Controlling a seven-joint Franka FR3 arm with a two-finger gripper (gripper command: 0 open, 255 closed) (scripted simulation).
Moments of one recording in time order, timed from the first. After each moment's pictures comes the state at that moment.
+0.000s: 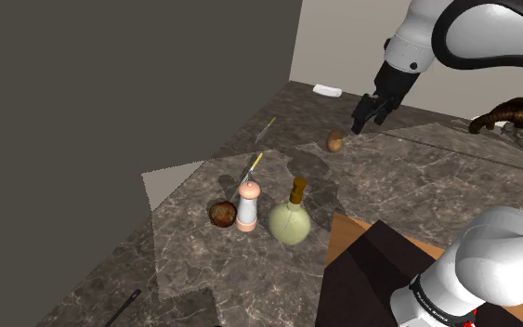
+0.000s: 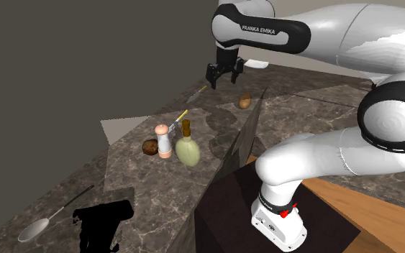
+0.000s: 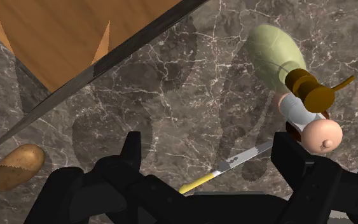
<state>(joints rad) 0.02 -0.78 0.05 -2.34 -0.04 1.71 0.15</state>
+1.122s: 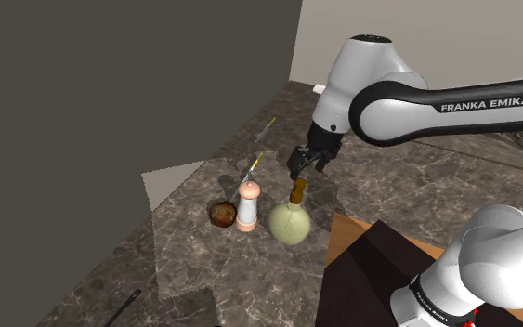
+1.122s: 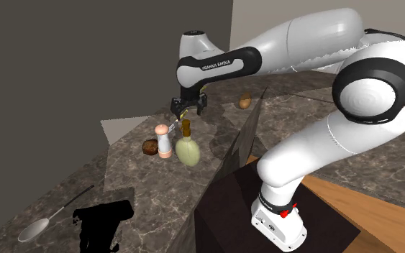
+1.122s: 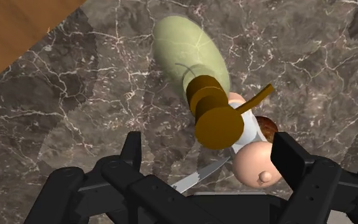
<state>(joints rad) 0.11 -0.54 0.24 -2.49 0.13 2.10 0.39</state>
